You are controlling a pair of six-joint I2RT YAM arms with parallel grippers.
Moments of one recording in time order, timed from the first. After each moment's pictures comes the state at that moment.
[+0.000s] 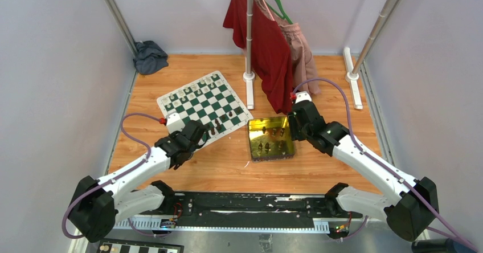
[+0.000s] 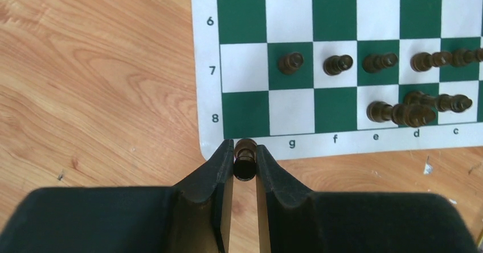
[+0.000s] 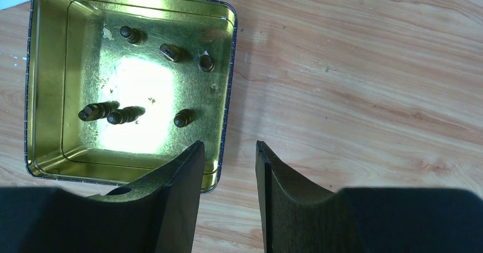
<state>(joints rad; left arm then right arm) -0.62 1.02 0.54 -0.58 -0.66 -1.00 0.65 1.06 0.85 -0.61 0.33 0.24</state>
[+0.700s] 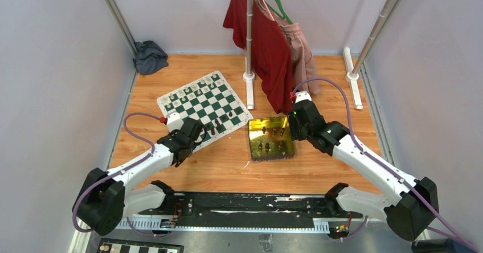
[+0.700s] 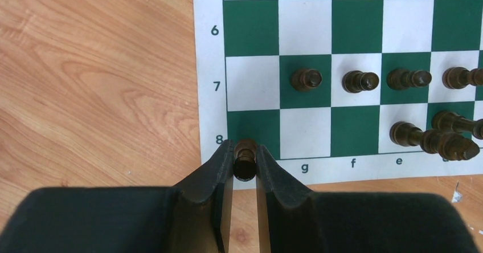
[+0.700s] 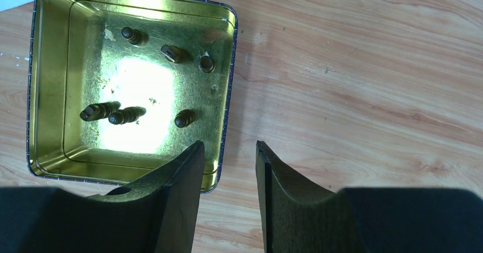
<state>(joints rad) -0.52 1.09 0.49 -0.43 -0.61 -0.92 0.65 1.06 0.85 -0.61 0.33 0.24</state>
